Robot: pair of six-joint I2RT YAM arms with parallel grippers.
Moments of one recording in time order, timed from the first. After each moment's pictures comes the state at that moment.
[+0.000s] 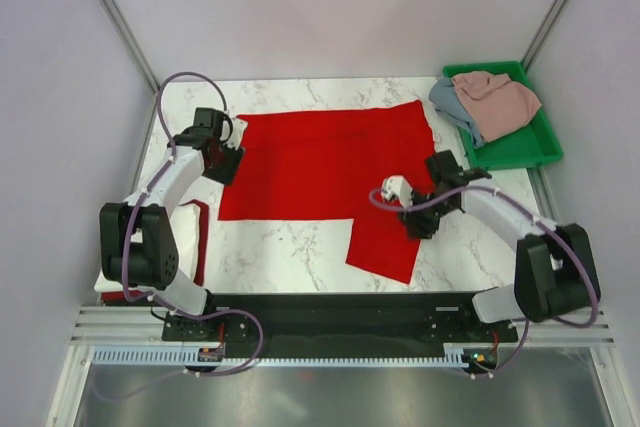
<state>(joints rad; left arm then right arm) -0.10 1.58 1.21 -0.65 -0.07 0.31 0.21 1.46 0.93 -0.74 -0.52 -0.88</state>
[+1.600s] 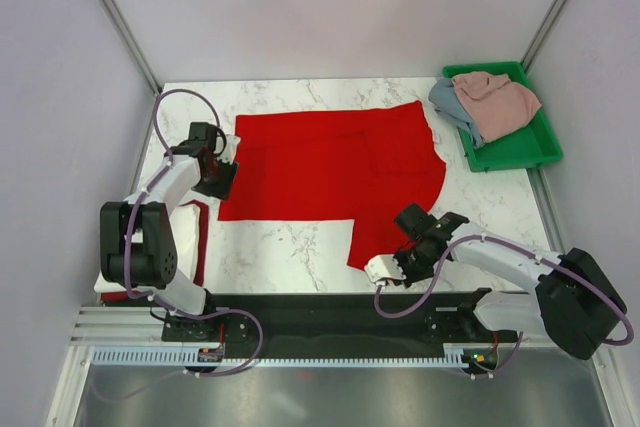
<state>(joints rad) -0.04 1.58 1.06 -0.65 -0.02 0.28 0.68 1.22 0.58 -0.80 -0.40 -1.25</state>
